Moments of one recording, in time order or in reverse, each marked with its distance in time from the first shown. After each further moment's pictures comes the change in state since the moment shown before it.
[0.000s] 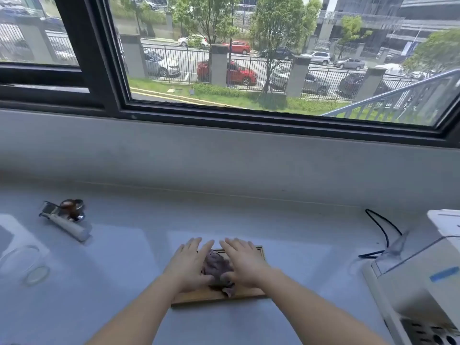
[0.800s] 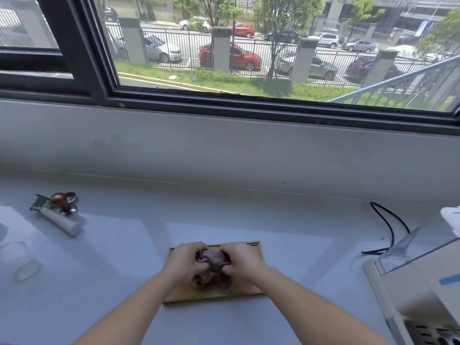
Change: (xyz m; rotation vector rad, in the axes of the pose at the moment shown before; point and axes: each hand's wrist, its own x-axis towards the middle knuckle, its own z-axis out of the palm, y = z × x) left_hand 0.016 0.002 0.009 -0.541 0.085 -0.114; right_hand 0.006 0.008 -0.001 0.281 0.054 0.004
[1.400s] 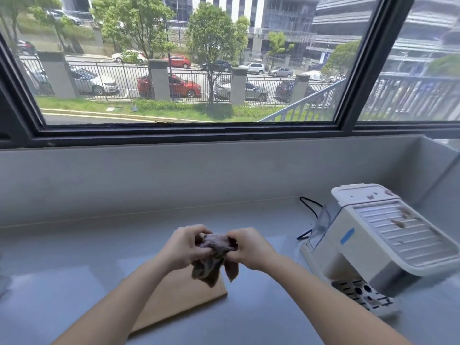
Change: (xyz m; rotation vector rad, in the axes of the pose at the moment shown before) left_hand 0.005 0.157 -0.013 -0.084 -0.132 0.369; right_hand -0.122 0.011 -0.119 -0.026 0.327 0.157
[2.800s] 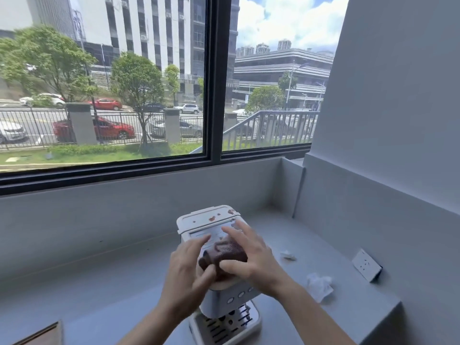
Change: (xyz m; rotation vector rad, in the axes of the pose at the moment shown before) left_hand 0.045 0.280 0.267 0.010 0.305 0.508; right_hand -0.248 0.196 -0.213 0.132 0.425 0.234
